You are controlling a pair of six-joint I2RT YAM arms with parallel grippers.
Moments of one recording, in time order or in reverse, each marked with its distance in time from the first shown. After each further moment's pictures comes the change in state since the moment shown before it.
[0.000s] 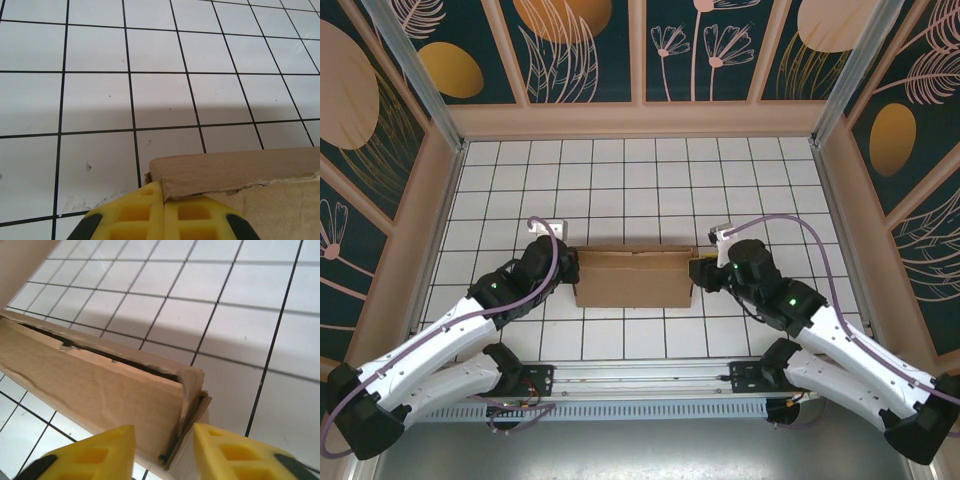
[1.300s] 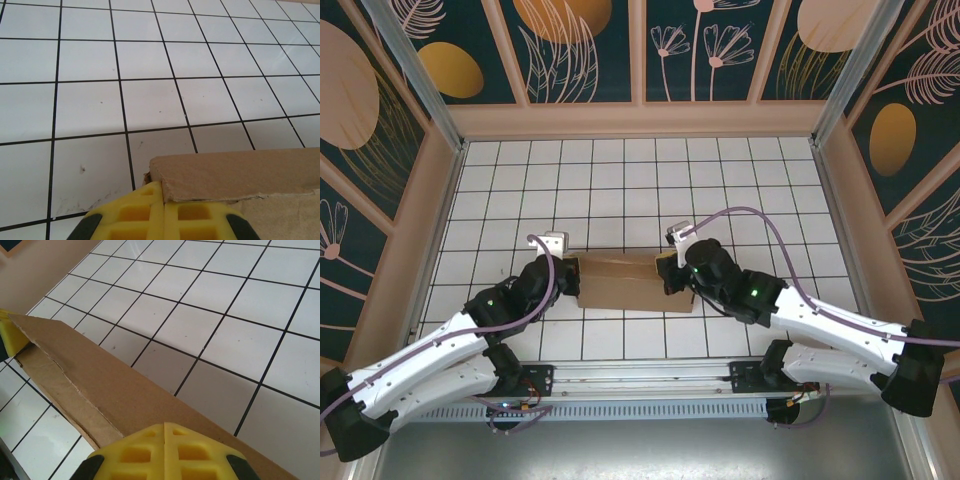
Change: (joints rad) left arm -0.124 -0.110 -0.092 0.055 -0.106 0.000; right arm 0.247 0.275 0.088 0.200 0.124 0.030
